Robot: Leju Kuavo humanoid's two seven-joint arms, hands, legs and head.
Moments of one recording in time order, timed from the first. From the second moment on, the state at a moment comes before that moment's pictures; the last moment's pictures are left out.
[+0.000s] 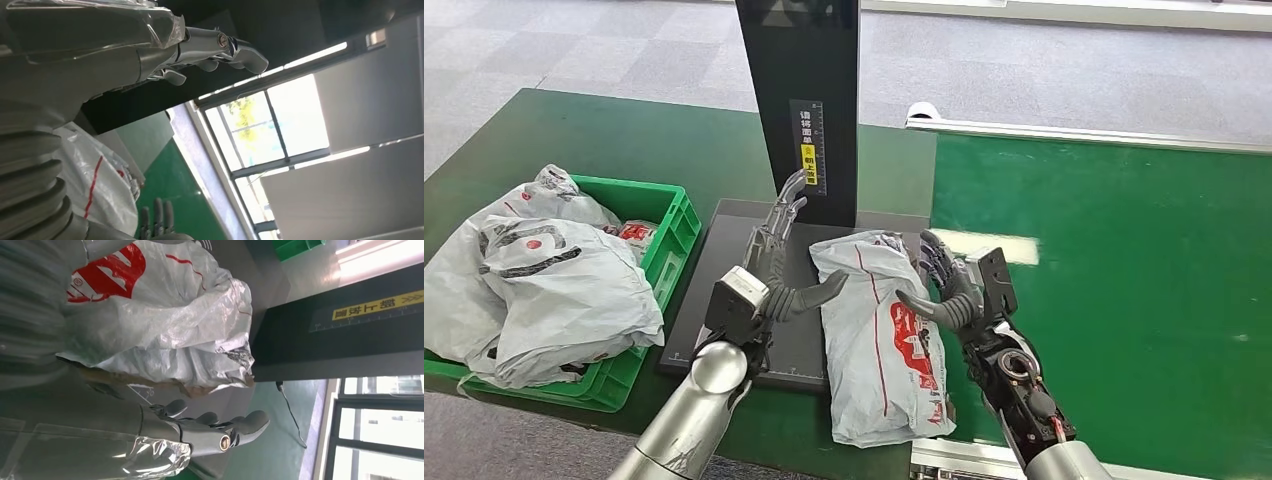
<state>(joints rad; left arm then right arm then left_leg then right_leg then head) -0.42 -0.21 -0.44 -1.14 -0.18 0.13 -0.63 -0.49 -0.03 0.39 -0.78 -0.22 0.21 -0.32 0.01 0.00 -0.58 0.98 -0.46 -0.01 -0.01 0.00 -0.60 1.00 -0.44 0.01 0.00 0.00</state>
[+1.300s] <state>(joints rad) -0.62 -0.29 -0.58 -0.59 -0.74 -0.16 -0.37 -0.48 -0.02 0.14 -0.90 -0.12 0.08 -0.39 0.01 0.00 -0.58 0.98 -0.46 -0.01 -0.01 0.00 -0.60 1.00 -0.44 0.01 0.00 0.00</state>
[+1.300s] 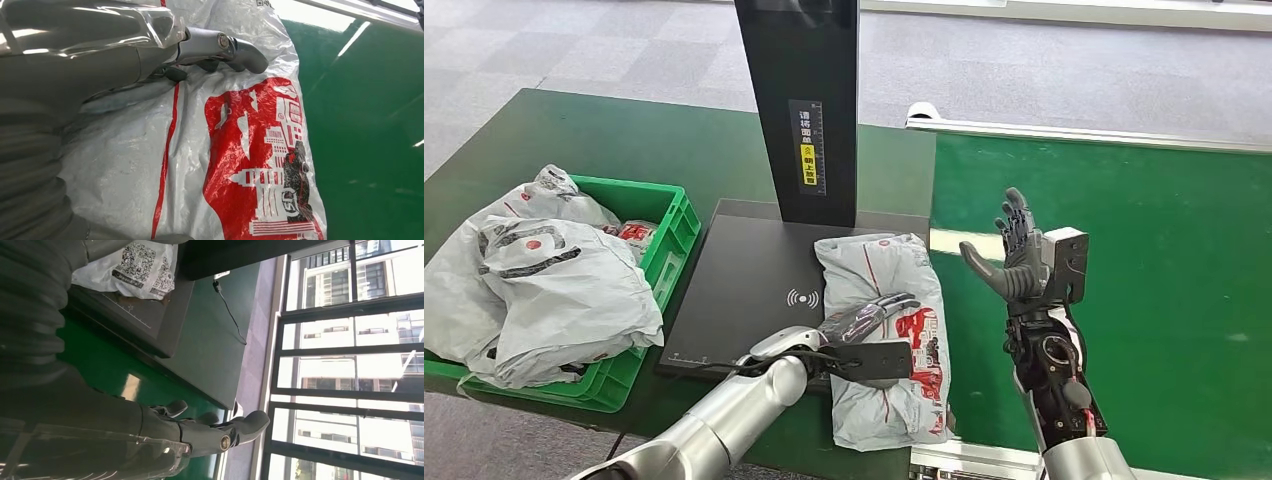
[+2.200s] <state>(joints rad) -0.60 -0.29 -0.58 -0.54 -0.78 0.04 -0.43 -0.44 -0.01 0.13 -0.93 -0.09 0.12 -0.35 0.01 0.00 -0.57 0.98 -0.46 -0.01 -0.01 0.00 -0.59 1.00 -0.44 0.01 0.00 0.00</state>
